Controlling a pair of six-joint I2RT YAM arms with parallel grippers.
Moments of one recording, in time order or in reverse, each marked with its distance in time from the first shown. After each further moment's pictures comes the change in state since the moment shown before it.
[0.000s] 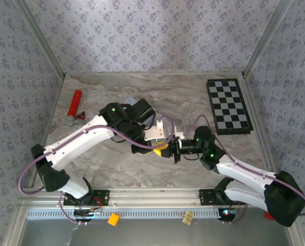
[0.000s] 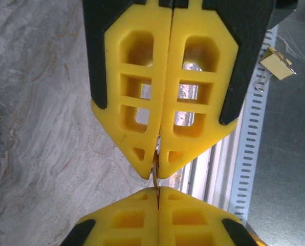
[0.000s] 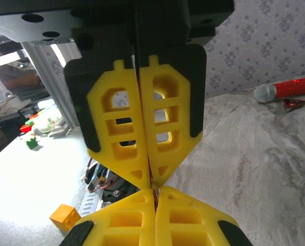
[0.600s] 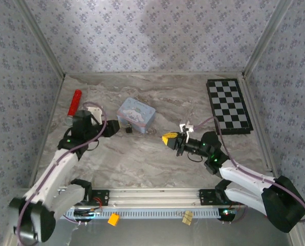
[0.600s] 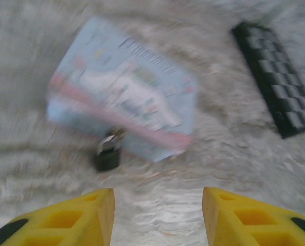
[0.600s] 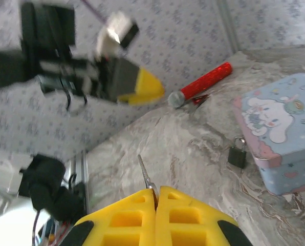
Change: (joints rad) left arm 0.731 -0.537 -0.986 1.050 0.057 -0.823; right arm -0.082 -0.040 -0.146 0.153 0.332 0.283
